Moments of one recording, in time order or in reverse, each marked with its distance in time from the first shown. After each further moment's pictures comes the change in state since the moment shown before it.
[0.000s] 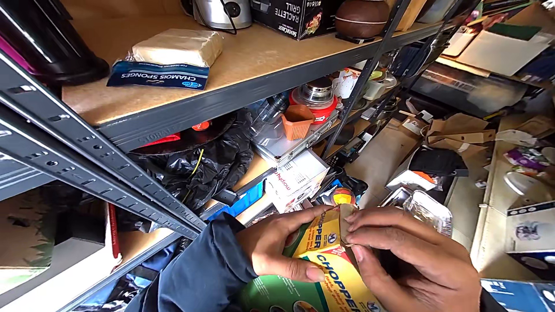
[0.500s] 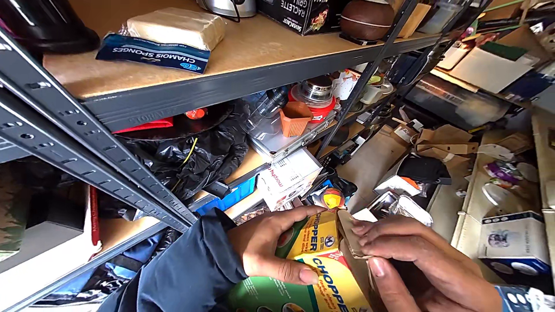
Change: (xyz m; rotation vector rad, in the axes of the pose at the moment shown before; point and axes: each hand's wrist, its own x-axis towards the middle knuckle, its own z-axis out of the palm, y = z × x) left_hand -0.006 0.005 0.012 -0.047 0.056 -0.057; right_hand -0.010 -0.009 -0.015 0.052 -0.011 0.024
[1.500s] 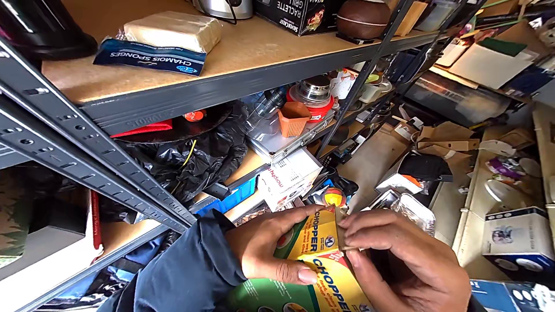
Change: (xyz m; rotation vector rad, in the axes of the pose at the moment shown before) left_hand 0.000 -0.003 -0.003 0.198 0.005 0.033; right_hand 0.003 0.009 0.009 0.047 -0.045 -0.007
